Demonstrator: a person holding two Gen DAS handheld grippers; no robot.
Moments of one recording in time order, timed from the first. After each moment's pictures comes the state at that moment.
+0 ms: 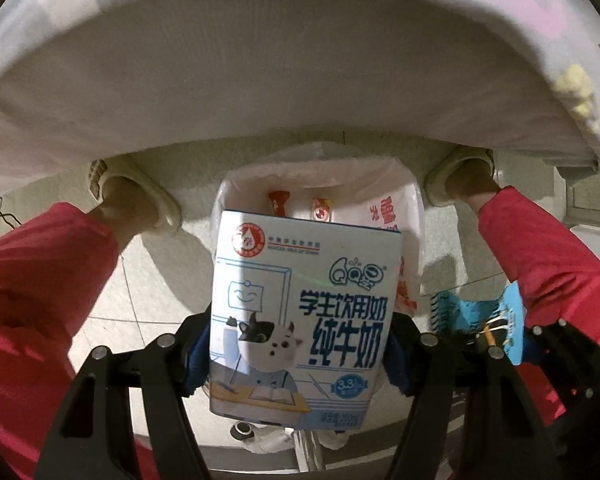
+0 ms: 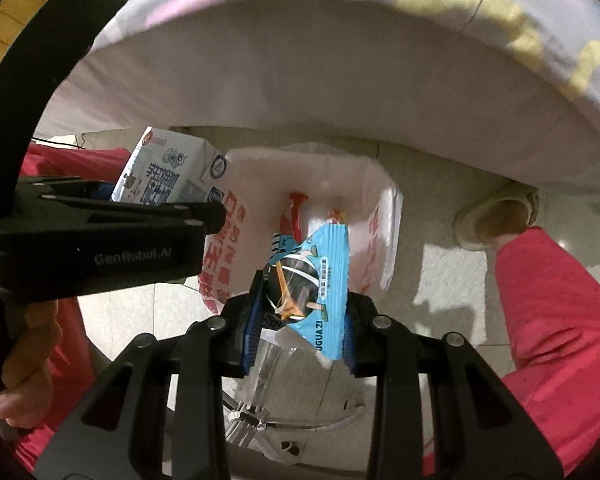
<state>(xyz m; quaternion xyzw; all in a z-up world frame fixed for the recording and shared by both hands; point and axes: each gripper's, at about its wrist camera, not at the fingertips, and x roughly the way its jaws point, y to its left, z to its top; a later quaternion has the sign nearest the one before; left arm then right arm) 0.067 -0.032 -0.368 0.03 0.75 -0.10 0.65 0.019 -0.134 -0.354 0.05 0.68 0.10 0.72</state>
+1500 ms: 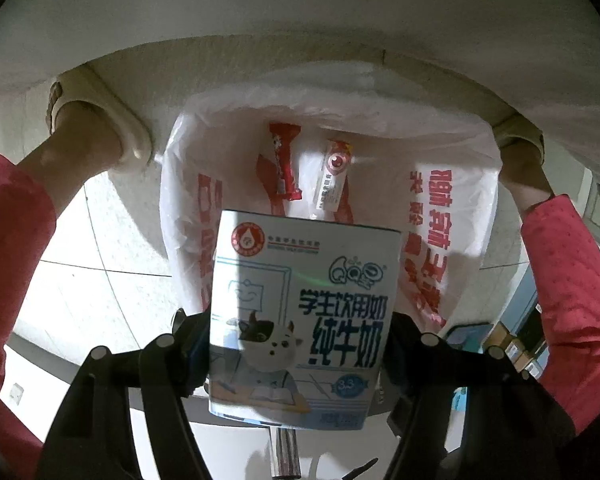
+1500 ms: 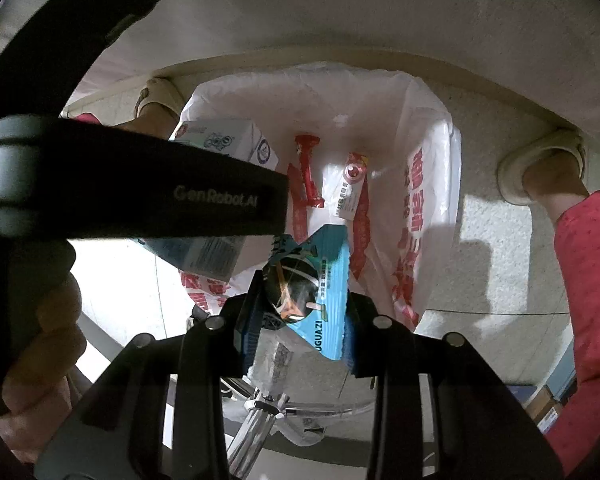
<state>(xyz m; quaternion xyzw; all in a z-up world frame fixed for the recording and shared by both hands) 0.085 -0.035 -0.486 -0.01 0.85 -0.05 0.52 0.030 -0.120 -0.444 0.08 0.76 0.10 0.64</state>
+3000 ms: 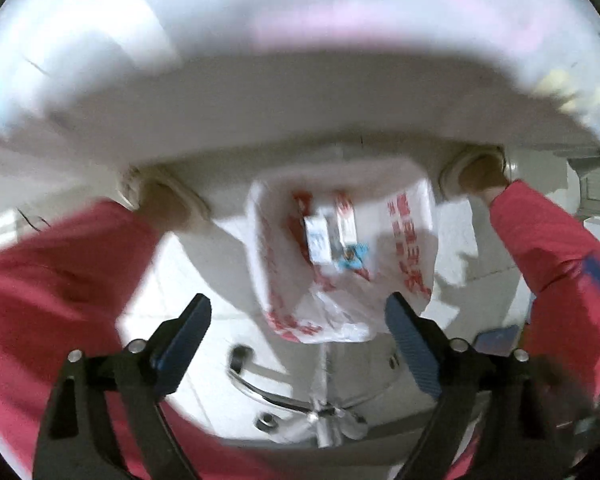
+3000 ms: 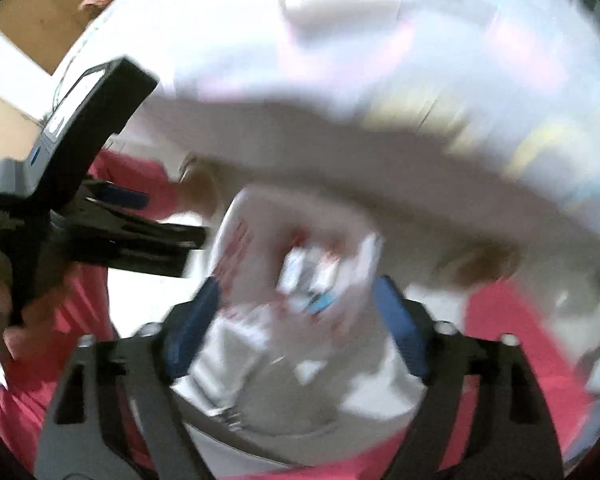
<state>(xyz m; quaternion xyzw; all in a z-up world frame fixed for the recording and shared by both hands) 0.071 -0.022 -0.312 0.08 0.74 -0.08 0.66 0.012 -0.167 -0.251 -0.01 0.60 0.14 0.79</state>
